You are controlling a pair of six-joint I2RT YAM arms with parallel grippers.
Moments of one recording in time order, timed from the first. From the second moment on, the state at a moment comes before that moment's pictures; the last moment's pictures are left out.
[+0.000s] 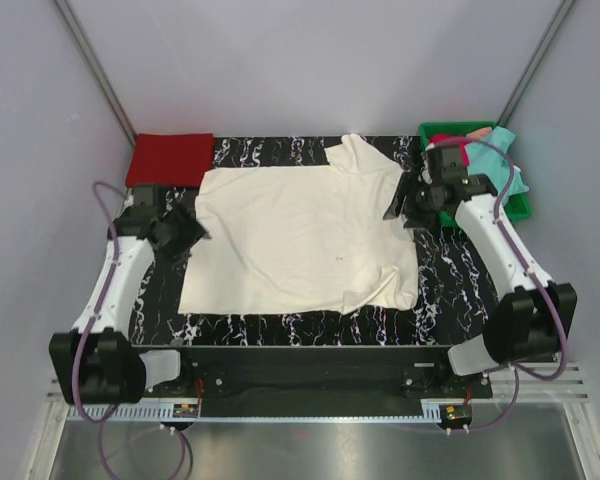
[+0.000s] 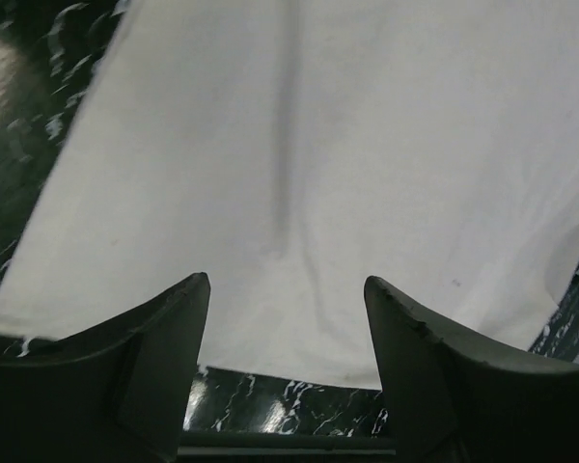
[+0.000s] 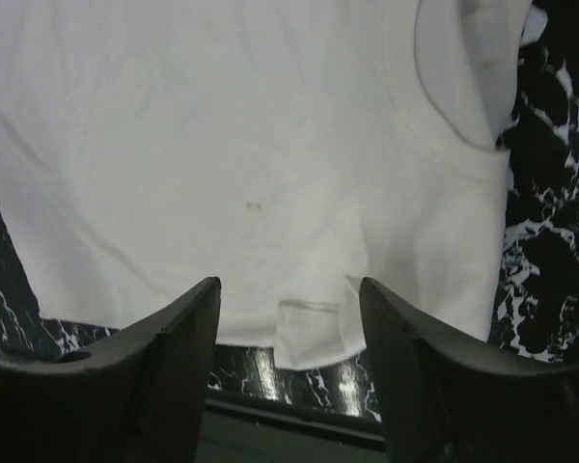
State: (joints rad) left arm -0.02 1.30 1.10 -0.77 0.13 -0.71; right arm 0.17 1.55 1.46 -0.86 -0.16 0.49
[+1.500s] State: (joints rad) left arm 0.35 1.27 0.62 -0.82 0.00 -0.82; right arm 0.19 1.27 0.94 -0.77 -0.31 0.45
